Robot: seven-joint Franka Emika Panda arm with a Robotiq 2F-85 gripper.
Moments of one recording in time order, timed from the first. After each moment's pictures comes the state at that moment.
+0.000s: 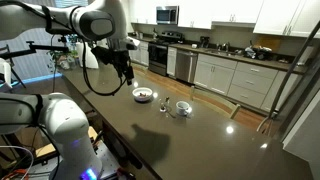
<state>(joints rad) 0.04 -1.01 0.04 -2.66 0.13 1.77 0.12</state>
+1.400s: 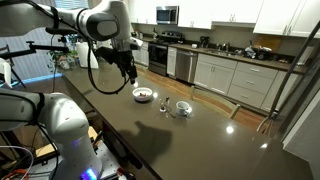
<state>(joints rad) 0.04 -0.93 0.06 -2.63 0.13 1.84 0.13</state>
